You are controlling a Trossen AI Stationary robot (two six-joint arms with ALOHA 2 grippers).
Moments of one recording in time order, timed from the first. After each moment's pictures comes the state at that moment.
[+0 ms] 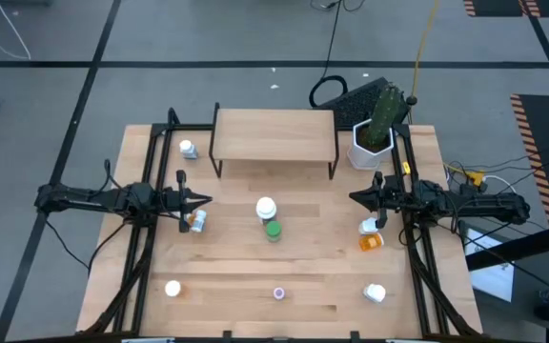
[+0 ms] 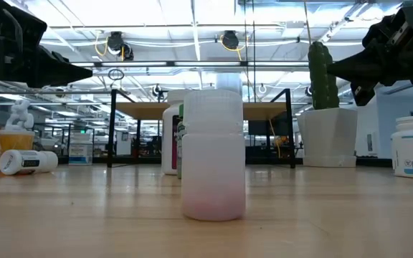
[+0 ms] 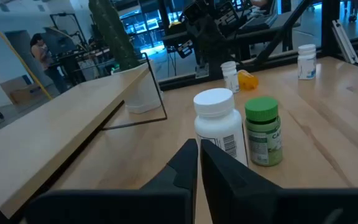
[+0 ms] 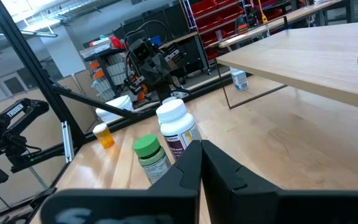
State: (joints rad) left arm -0.08 0.14 0.01 0.07 -0.18 0.25; right arm -0.02 0.10 0.01 0.08 0.10 0.38
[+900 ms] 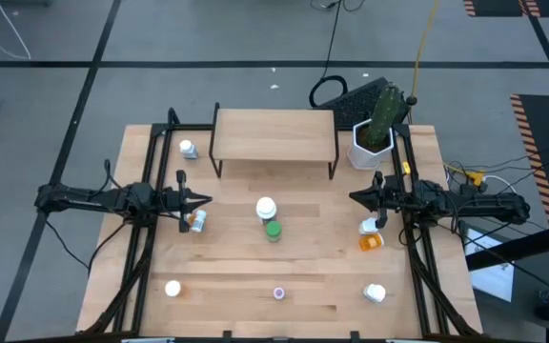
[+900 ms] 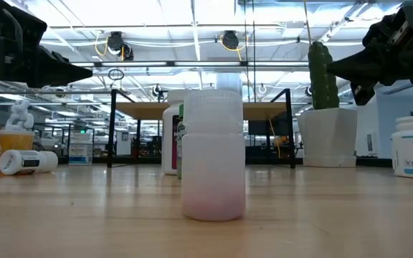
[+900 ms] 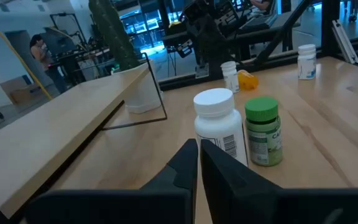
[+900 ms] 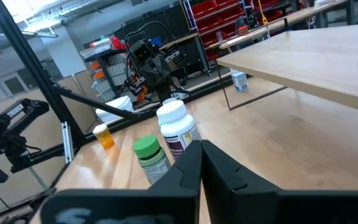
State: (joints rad) left arm -0.08 0.14 0.01 0.07 -0.18 0.25; right arm -0.02 0.10 0.01 0.08 0.10 0.36
